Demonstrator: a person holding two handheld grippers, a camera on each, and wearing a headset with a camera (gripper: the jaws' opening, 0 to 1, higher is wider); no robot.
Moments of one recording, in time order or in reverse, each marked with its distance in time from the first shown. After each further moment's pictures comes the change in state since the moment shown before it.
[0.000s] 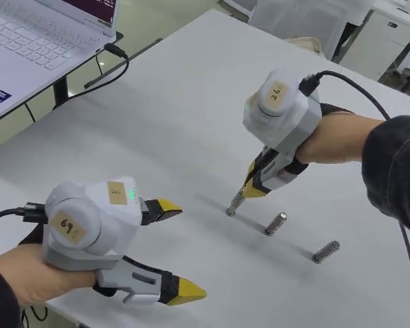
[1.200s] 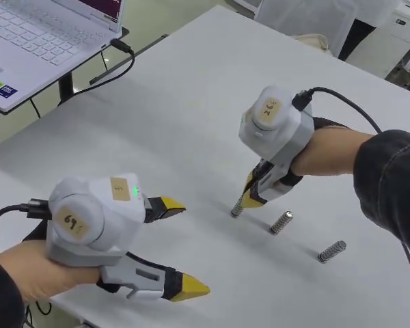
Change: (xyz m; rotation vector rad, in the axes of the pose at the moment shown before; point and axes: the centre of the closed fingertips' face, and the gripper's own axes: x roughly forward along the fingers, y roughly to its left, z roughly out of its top) left arm 0.001 0.001 -0.001 -0.011 -0.004 0.002; right arm 0.022 0.007 -0.004 0.020 0.014 0.026
